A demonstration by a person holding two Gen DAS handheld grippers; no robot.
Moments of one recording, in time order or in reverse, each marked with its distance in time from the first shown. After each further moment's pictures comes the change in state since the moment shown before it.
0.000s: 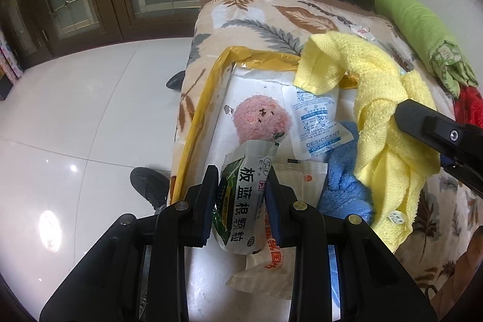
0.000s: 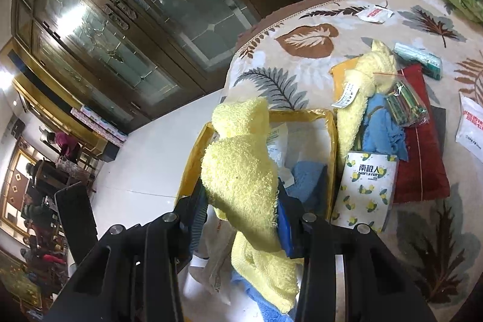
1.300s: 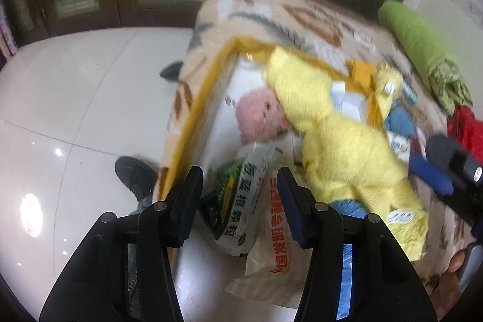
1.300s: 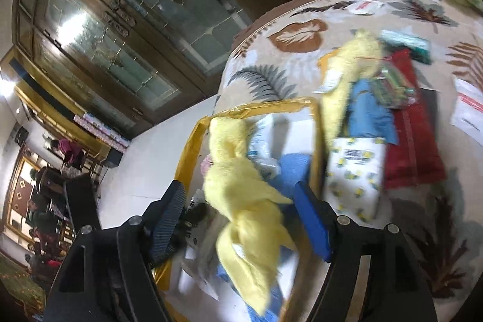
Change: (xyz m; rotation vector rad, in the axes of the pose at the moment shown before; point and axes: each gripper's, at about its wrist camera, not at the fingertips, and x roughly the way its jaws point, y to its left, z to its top) left arm 0.000 0.010 -0.005 -0.101 -0.026 -0.052; right arm -0.014 -0.025 -0.011 0.042 -0.027 0.027
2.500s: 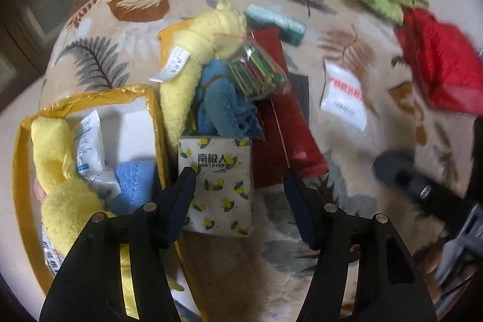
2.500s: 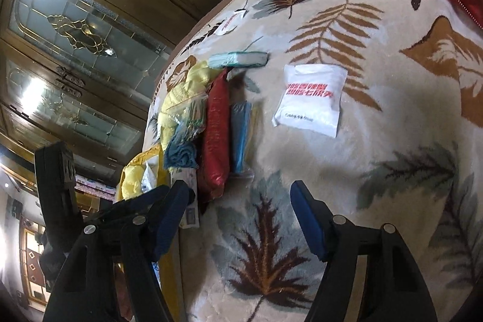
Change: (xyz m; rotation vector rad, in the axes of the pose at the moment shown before) left arm 0.052 -0.221 0.011 0.430 0.249 -0.113; right arm -0.083 -0.161 0.005 0.289 -0.056 -0.090
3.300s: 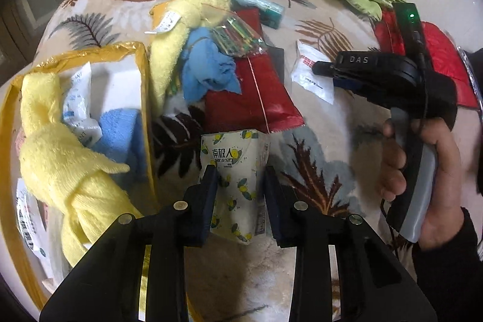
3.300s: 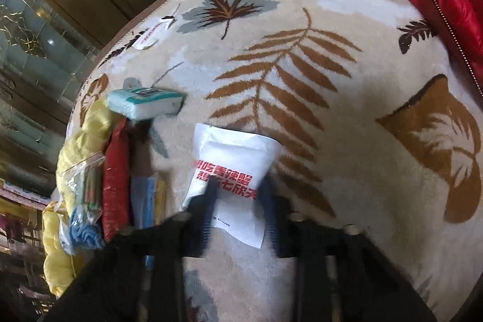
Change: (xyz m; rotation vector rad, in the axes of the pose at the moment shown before) left arm -0.013 0.001 -0.040 -0.046 -0.029 -0.136; right arm 0.049 -0.027 0.063 0.002 -0.004 -0.377
